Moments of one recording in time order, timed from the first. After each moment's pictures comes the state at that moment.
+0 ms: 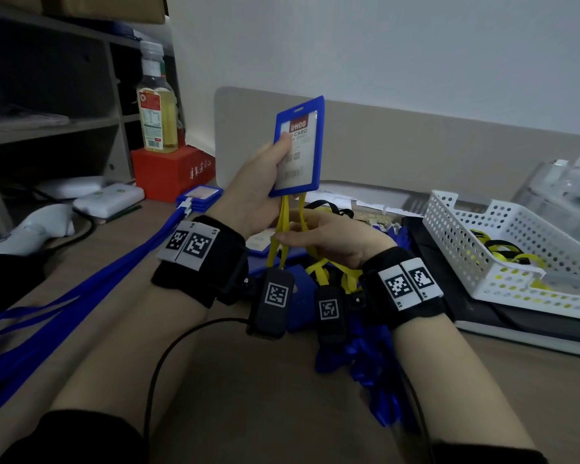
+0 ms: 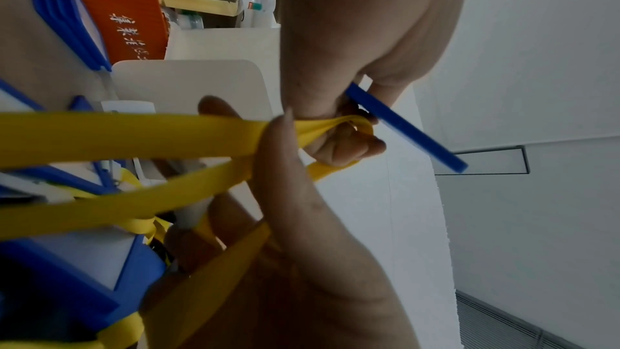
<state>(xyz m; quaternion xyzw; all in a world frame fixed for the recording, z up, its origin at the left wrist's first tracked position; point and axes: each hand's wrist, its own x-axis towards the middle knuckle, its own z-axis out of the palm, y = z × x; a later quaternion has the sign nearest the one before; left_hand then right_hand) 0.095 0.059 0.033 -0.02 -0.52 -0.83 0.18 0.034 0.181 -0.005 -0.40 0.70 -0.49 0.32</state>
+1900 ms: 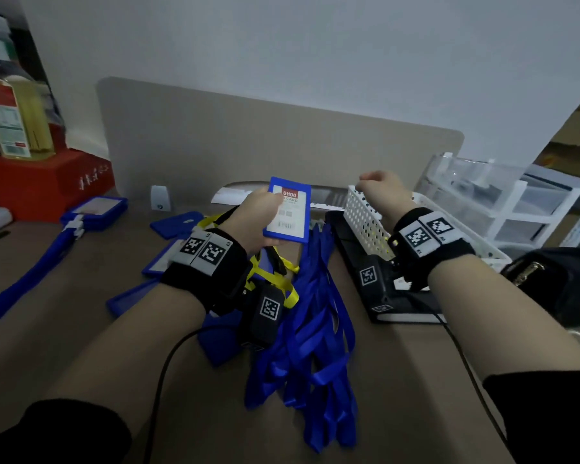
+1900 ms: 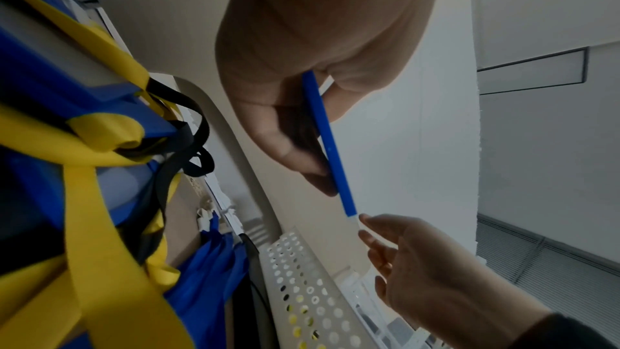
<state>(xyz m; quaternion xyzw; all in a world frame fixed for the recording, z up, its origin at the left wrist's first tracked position) 0.018 0.133 0.017 0.10 -0.66 -0.74 0.02 -0.089 0.315 0.031 0.03 0.86 -0.49 -0.13</state>
